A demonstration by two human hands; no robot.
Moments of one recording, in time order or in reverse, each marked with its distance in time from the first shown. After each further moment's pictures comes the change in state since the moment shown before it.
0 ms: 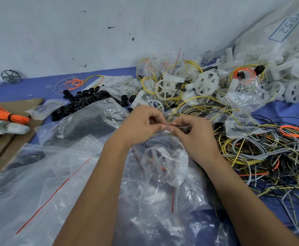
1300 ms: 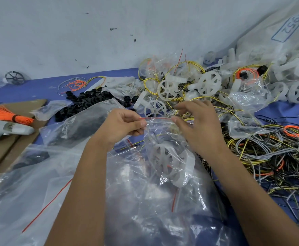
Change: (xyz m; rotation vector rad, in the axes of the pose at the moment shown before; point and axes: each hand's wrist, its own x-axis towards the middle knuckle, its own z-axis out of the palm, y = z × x) left_hand -0.023 -0.037 -0.037 -0.427 0.080 -0.209; right_hand 0.010 -0.023 -0.012 -0.375 0.070 -0.197
